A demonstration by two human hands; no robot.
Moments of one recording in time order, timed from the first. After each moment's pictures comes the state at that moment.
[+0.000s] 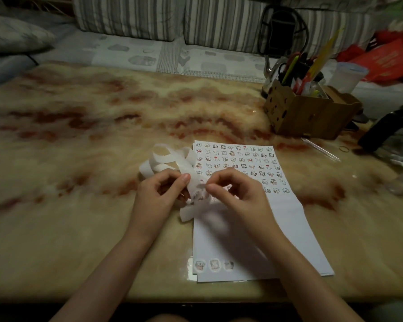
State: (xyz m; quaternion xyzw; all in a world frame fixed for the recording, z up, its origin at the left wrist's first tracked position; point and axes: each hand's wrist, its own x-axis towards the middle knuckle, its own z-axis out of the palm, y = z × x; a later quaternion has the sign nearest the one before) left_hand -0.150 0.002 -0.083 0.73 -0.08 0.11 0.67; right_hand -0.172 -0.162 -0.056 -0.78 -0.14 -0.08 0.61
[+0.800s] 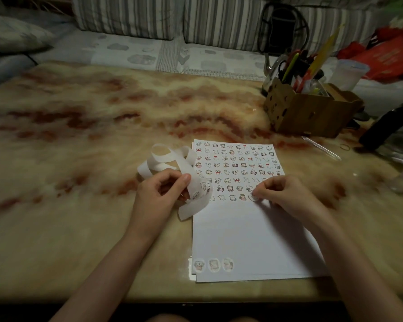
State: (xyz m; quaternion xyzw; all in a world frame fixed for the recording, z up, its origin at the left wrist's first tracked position) left_hand -0.151 0.001 -0.084 0.73 -0.07 0.11 0.67; right_hand -0.147 -0.247 -0.061 -0.87 0.10 0.05 0.48
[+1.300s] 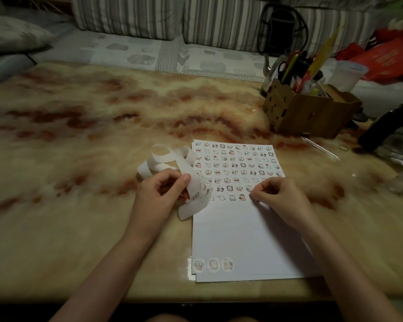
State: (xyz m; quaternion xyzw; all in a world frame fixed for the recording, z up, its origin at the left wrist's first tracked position) left_hand -0.151 0.000 -0.083 0.73 -0.07 0.11 0.67; right_hand -0.151 -0.242 -0.074 -0.90 0.10 -0.01 0.43
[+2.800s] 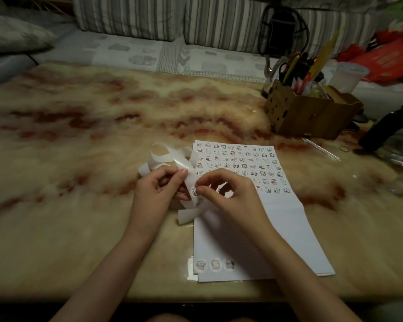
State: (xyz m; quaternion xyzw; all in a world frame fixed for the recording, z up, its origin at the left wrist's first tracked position) left_hand -0.151 -0.001 -0.075 0.67 -0.05 0.10 0.73; right_hand -0.163 -0.152 -0.059 -0.81 -0.13 -0.08 0.56
